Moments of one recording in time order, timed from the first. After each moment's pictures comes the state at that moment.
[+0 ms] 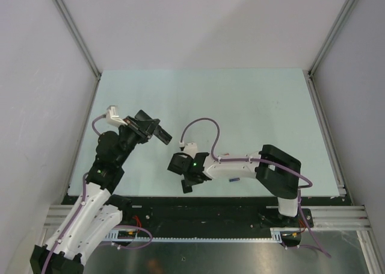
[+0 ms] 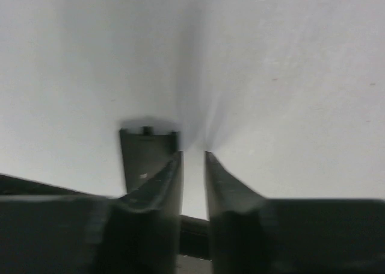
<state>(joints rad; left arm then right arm) -0.33 0.63 0.54 0.06 0.09 -0.87 1.26 1.89 1.26 -0.63 0.34 0.94</state>
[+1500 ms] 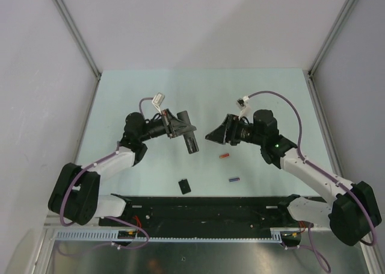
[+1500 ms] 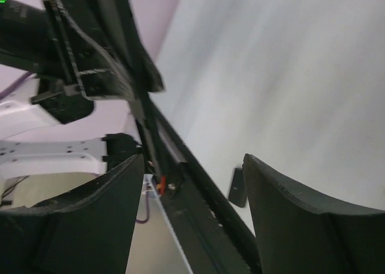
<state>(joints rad) -0.36 1.29 0.56 0.78 0.84 -1.10 0.56 1.12 0.74 0.06 -0.50 0.76</state>
